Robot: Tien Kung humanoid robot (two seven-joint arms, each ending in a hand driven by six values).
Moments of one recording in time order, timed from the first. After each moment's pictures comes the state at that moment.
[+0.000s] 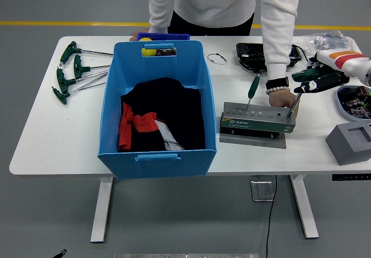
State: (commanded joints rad) left arm -0.17 0.09 -0.12 -0.18 -0.18 0.17 -0.07; right arm 0.87 -0.60 0.65 0.96 -1.81 0.17 0.11
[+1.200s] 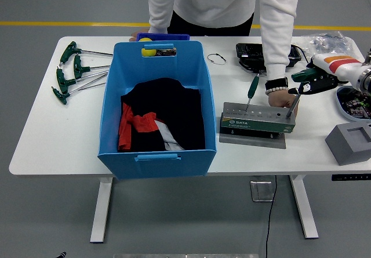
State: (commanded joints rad) left arm -0.16 0.09 -0.15 -0.18 -0.13 0.18 -0.06; right arm 0.85 -0.55 0.62 0.90 -1.79 0.09 0.10
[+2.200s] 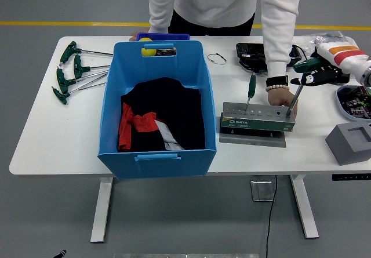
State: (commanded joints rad) left arm -0.17 0.09 -0.15 -0.18 -0.13 0.17 -0.06; right arm 0.85 -0.56 0.65 0.90 -1.81 -0.05 0.16
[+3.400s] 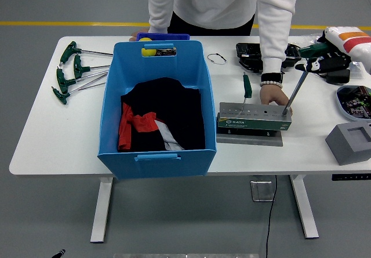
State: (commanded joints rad) left arm -0.16 0.09 -0.27 -0.18 -0.01 0.18 -0.04; right arm 0.84 -0.62 0.70 1.01 -1.73 -0.07 0.12
